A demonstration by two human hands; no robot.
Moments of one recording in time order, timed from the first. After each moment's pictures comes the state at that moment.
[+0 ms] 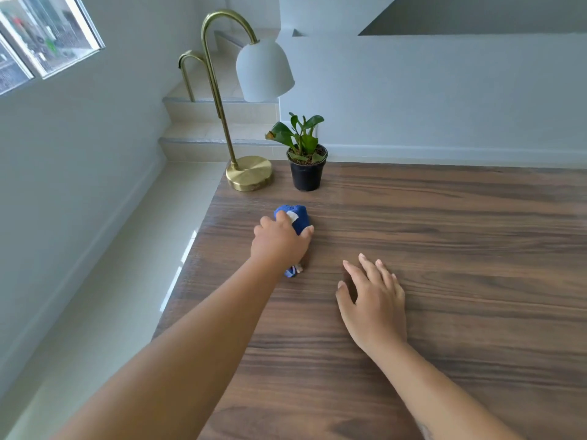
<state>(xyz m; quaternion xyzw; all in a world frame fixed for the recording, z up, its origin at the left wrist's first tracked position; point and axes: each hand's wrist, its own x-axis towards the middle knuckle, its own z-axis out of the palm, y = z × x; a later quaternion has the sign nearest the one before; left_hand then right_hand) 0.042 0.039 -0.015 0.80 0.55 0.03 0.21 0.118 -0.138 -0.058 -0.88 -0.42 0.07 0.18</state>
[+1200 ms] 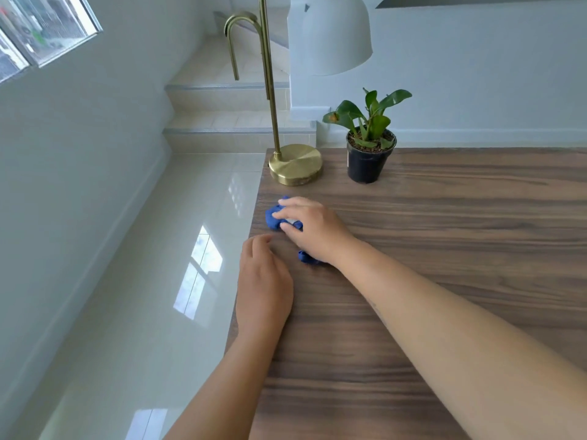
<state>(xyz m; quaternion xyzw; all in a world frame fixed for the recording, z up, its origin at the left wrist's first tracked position) -0.091 0.069 -0.062 0.73 0.55 0.31 0.28 0.057 0.092 -0.048 -0.70 -0.63 0.15 0.31</state>
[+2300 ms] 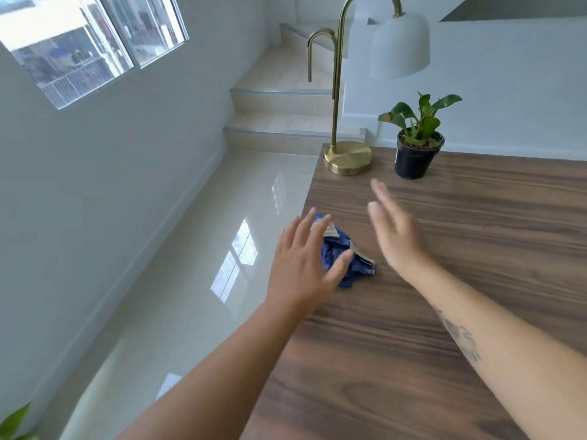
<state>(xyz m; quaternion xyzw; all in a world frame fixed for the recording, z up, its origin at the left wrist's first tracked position) -0.146 0.024 -0.030 0.86 0.42 0.24 0.17 0.045 -0.004 -0.030 -0.69 -0.51 0.22 0.46</state>
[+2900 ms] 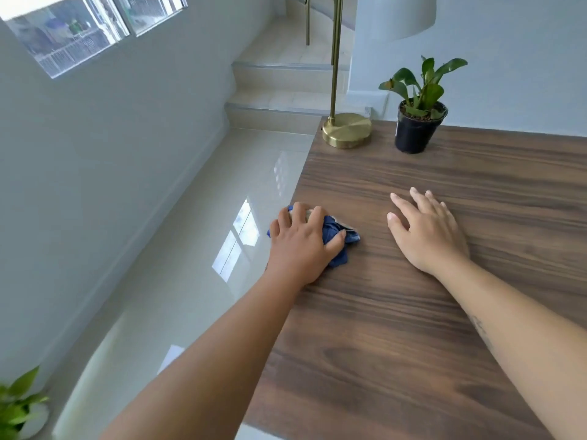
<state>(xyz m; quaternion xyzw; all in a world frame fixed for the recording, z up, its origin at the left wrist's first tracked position) -0.129 0.025 -0.060 0.85 0.49 0.15 0.10 0.092 -0.042 -0.068 -0.84 -0.54 0.04 0.10</state>
